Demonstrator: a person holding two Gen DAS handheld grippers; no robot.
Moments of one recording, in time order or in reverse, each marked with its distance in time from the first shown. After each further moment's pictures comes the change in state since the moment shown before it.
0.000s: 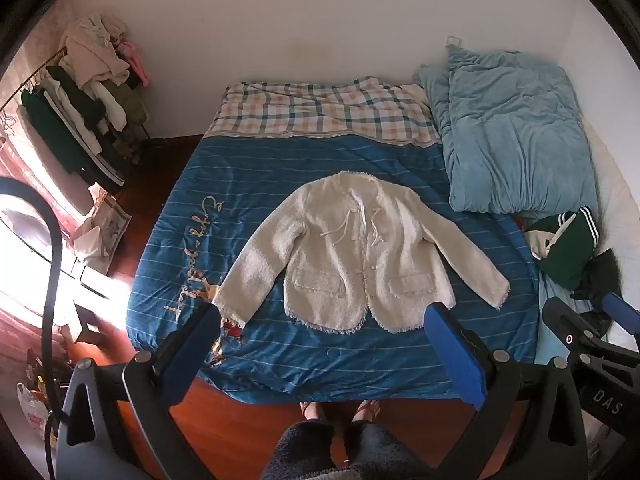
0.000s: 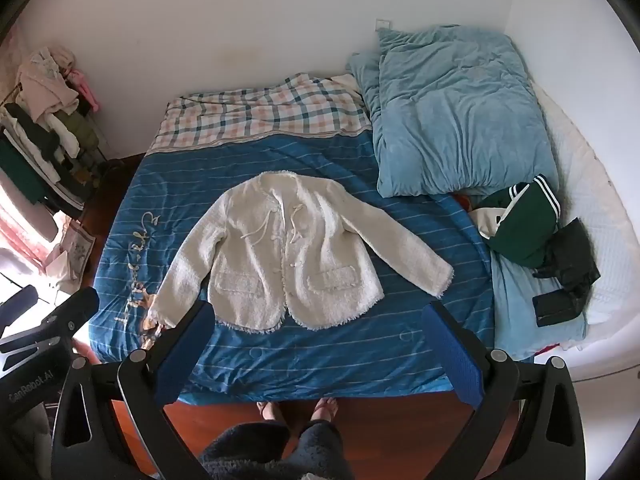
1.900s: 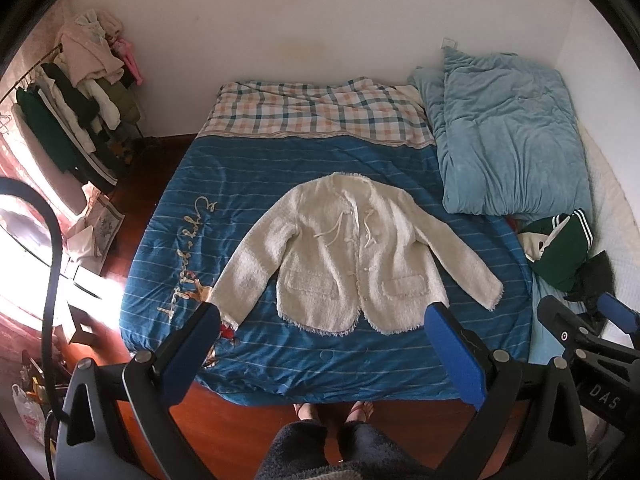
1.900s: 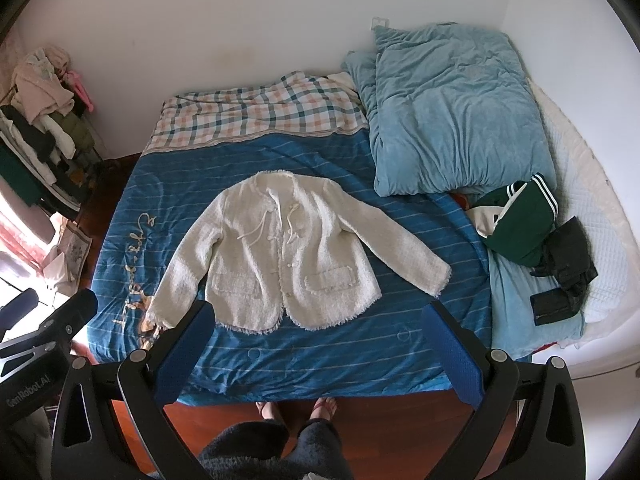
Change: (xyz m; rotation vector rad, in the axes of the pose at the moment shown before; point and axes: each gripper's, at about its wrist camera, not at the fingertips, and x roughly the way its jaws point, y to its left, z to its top) left arm -0.007 -0.025 0.010 -0.008 -0.006 -0.021; right arm 0.003 0.005 0.002 -0.007 -0.006 -0.002
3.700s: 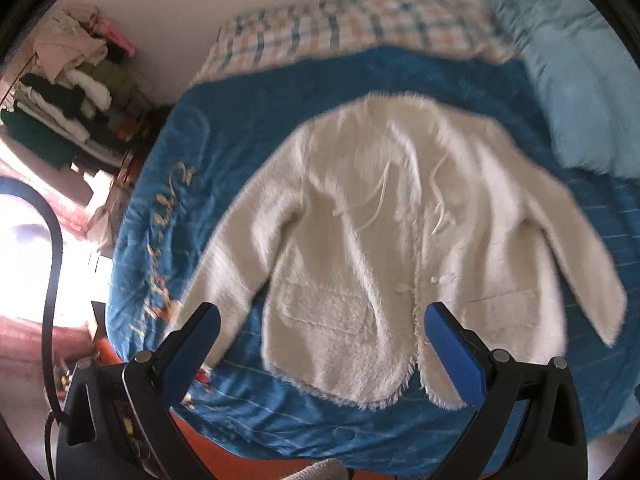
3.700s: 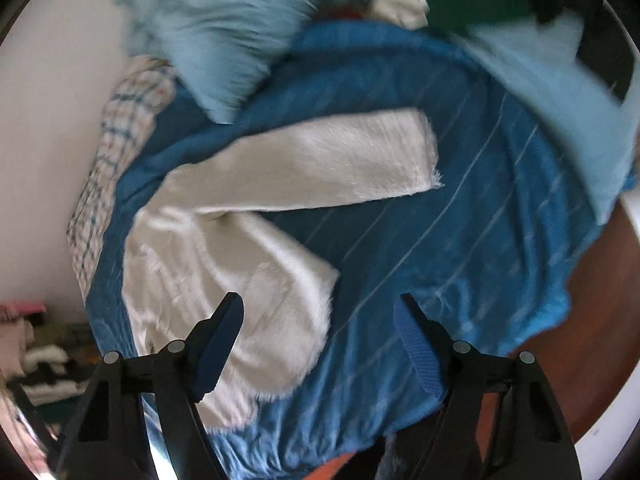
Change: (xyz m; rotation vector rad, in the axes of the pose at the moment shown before) left arm 0.392 -0.073 0.019 0.022 0.234 0.282; right arm 0.469 -0.318 -0.092 0.904 0.285 0.153
